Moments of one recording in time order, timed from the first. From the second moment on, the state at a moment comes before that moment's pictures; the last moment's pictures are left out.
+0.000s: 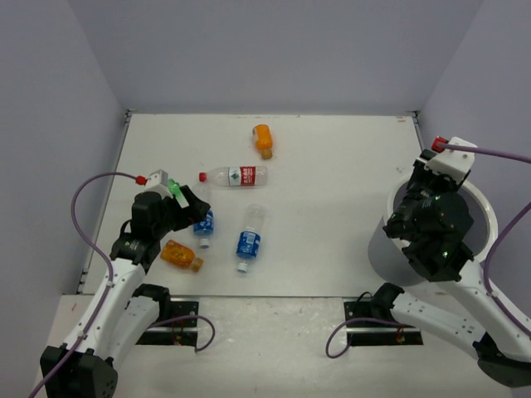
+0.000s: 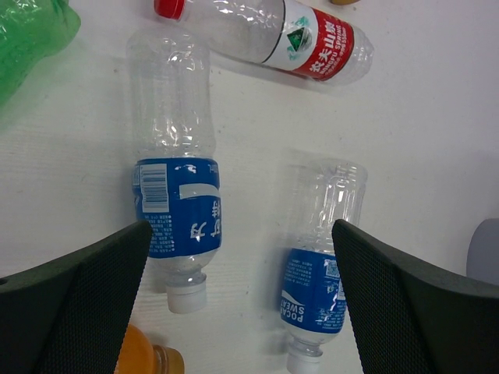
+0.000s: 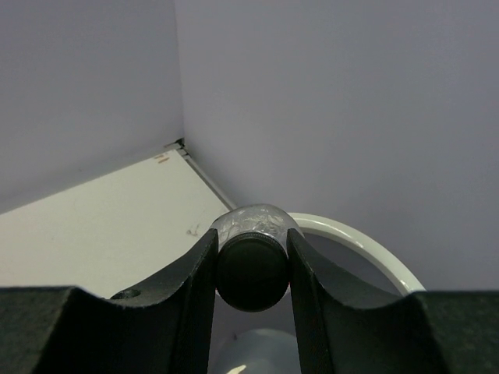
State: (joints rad) left arm -0.17 0.73 0.52 -0.33 0.12 -0.57; right arm 0.80 0.74 1.07 0.09 1.48 -0.51
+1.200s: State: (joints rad) left arm -0.17 0.73 0.52 -0.33 0.08 -0.57; right arm 0.80 0.98 1.21 -0.02 1.38 -0.45
